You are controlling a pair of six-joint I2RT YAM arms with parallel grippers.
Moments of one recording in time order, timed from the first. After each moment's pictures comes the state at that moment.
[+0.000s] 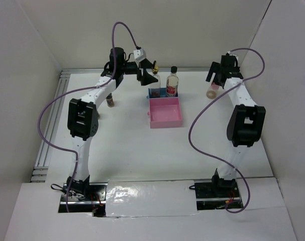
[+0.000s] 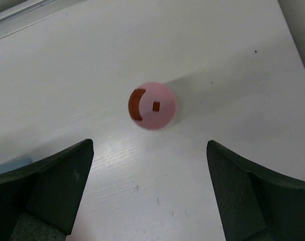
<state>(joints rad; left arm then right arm) -0.28 2.24 2.00 0.12 1.11 0.15 -0.09 1.90 1.64 -0.40 0.17 0.23</state>
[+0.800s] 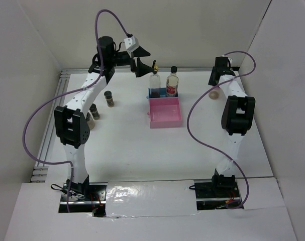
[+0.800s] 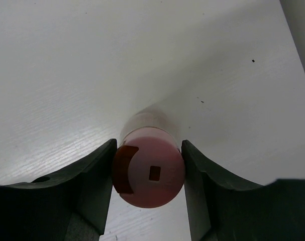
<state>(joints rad) -0.26 2.03 1.98 0.05 1.06 0.15 -0.08 2.21 1.87 -0.44 0.30 0.18</state>
